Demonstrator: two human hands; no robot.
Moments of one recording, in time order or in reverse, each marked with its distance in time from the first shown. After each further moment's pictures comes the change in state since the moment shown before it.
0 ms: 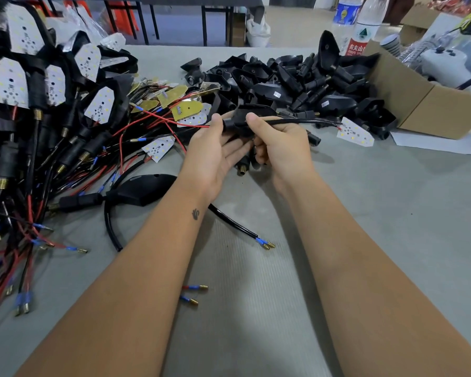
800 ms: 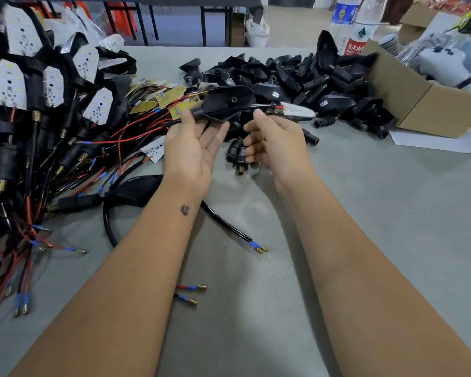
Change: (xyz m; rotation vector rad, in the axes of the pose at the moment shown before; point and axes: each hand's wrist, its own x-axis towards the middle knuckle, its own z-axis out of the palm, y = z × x) left_hand 0.003 0.011 -0.011 -0.276 0.104 0.158; right_hand 0.001 -0.003 -0.003 -0.048 -0.042 0.034
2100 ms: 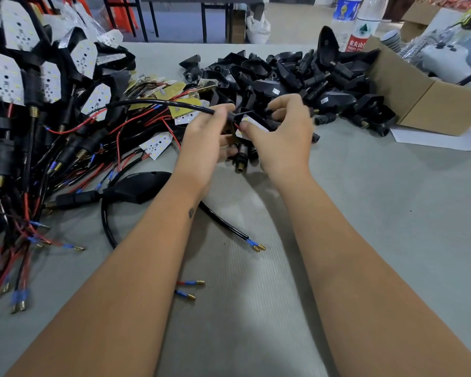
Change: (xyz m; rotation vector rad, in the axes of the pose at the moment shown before) left_hand -0.005 -0.007 0.003 0.653 -0.154 0.065; right_hand -0.001 0.001 0.004 -0.556 0.326 -0.306
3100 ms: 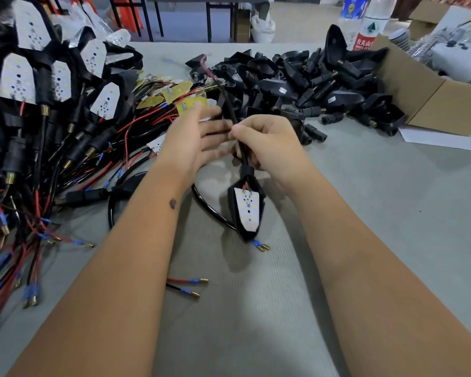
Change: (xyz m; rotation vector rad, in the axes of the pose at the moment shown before) left_hand 0.009 0.017 -0.029 -0.056 -0.004 -0.230; right_hand -0.008 -0.012 0.002 0.289 -0.508 0.084
